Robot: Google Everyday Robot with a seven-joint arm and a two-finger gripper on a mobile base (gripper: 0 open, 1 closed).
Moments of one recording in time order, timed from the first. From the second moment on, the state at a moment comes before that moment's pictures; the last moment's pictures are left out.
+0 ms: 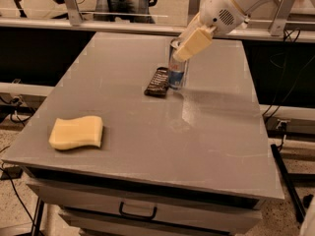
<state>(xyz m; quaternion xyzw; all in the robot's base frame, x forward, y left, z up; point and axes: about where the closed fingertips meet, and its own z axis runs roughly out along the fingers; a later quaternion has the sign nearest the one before) 0.613 -0.074 0.961 -0.60 0.72 0.18 0.29</state>
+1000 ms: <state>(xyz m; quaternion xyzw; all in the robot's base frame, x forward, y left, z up) 0.621 -0.071 0.946 -0.59 0.73 0.19 0.27</state>
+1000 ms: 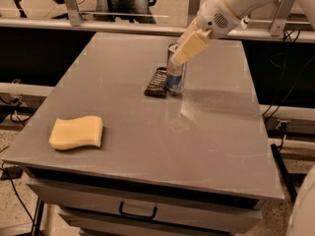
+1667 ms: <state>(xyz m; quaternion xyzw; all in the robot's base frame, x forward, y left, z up) 0.623 -0.066 0.943 -0.59 0.73 0.19 0.27</state>
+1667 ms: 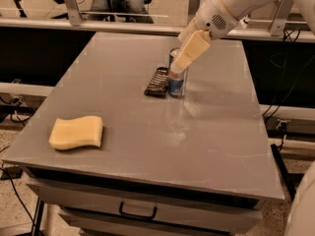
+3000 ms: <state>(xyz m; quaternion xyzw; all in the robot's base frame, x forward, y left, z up) 0.625 -0.141 0.949 -0.59 0.69 0.19 0.38</state>
